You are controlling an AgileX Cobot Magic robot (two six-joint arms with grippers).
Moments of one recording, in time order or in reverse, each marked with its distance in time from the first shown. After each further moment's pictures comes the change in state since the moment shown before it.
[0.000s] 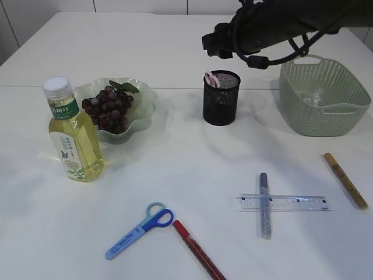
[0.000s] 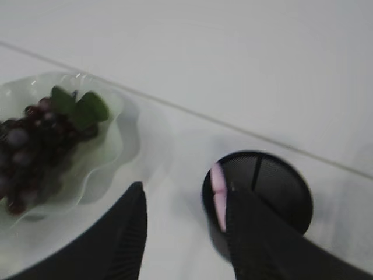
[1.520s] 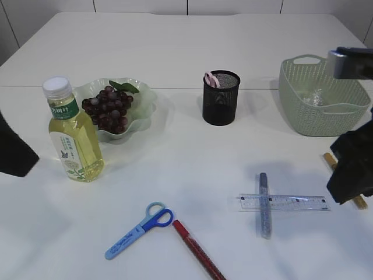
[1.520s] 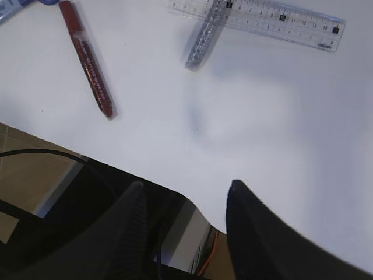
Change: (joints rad) left arm -0.080 0.233 -0.090 -0.215 0.331 0.215; right arm 0.001 -0.692 0.549 -0.266 0.929 0.455
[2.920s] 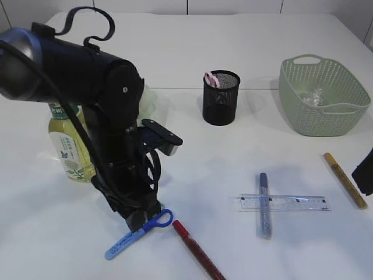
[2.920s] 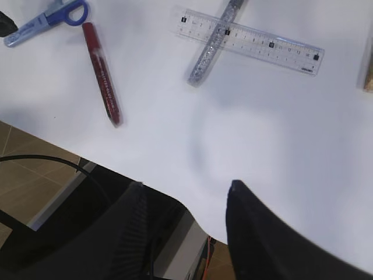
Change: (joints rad) left arm -0.176 0.814 -0.208 0.168 -0.130 -0.005; right arm 0.000 -0.182 0.020 -0.014 0.014 -0.026
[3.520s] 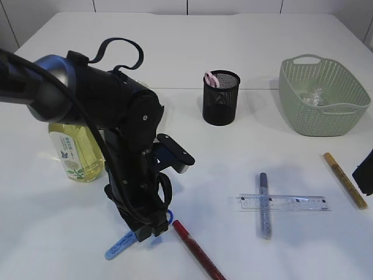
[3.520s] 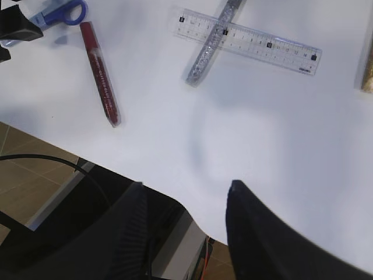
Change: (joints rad) left arm -0.052 0.076 0.000 0.080 -0.080 -0.002; right arm 0.000 0.000 0.000 -0.003 0.000 0.000
